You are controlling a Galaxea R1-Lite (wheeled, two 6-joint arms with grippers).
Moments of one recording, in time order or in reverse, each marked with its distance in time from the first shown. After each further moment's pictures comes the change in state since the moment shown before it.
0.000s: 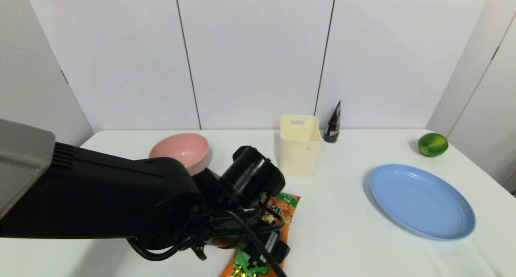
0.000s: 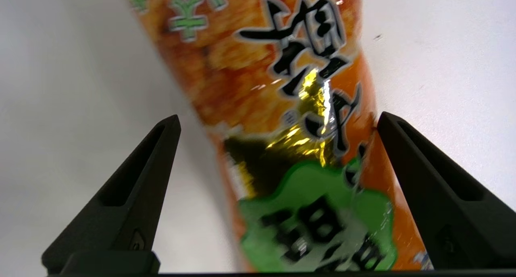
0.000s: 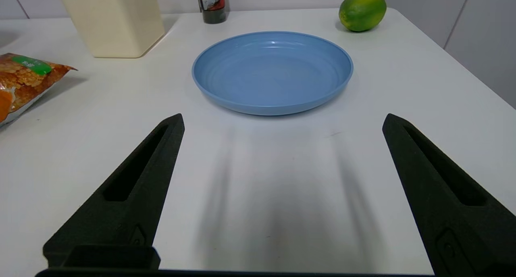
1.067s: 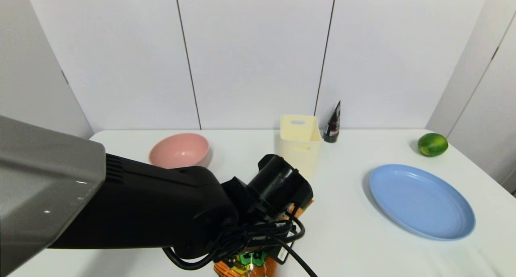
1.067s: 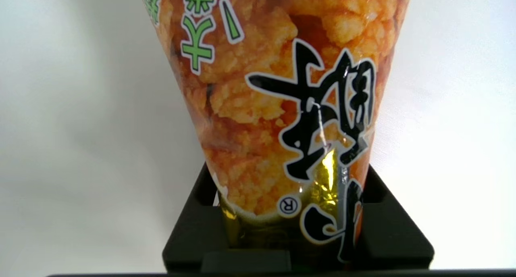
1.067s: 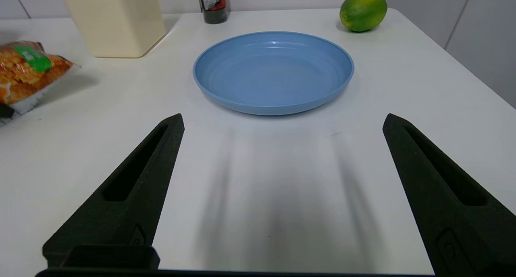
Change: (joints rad) left arm -0.056 0.079 -0.069 -0.028 0.179 -0.028; right arm 0.000 0.000 0.000 0.000 0.000 0.000
